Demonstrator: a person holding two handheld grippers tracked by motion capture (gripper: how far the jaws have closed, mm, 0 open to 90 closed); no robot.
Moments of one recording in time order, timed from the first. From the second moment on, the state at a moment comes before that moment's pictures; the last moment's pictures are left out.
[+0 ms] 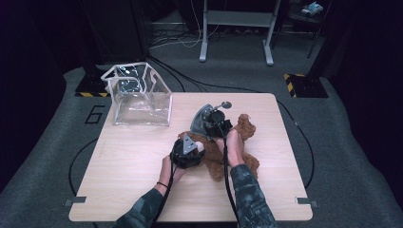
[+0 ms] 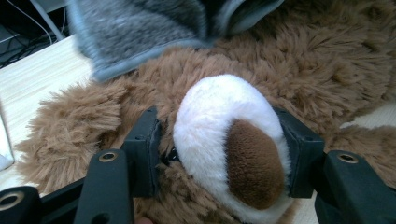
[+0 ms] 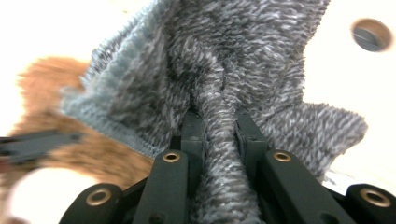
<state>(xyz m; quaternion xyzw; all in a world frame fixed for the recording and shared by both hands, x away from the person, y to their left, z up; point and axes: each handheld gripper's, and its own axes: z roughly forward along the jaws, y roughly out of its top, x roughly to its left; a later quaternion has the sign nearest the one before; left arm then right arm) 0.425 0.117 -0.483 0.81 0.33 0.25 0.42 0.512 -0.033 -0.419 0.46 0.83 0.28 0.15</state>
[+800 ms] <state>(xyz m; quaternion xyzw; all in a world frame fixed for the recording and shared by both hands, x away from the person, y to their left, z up) 0.425 0.115 -0.484 0.80 0.33 0.26 0.42 0.503 -0.070 -0.406 0.50 0.80 0.25 0.21</state>
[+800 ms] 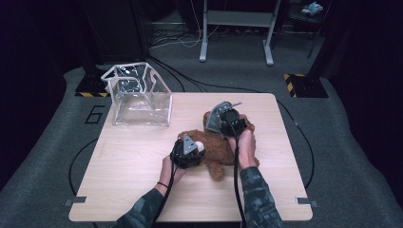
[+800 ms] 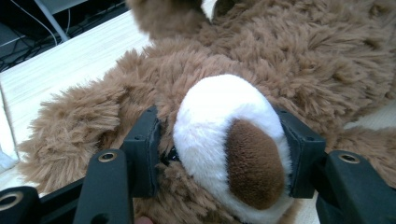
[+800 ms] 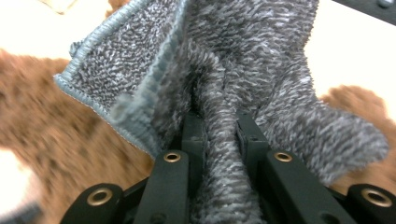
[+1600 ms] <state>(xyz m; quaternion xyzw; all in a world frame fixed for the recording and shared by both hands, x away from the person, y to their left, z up) 0.425 0.115 -0.484 0.80 0.33 0.26 0.42 0.503 -0.073 -0.401 0.48 0.82 0.25 0.19</state>
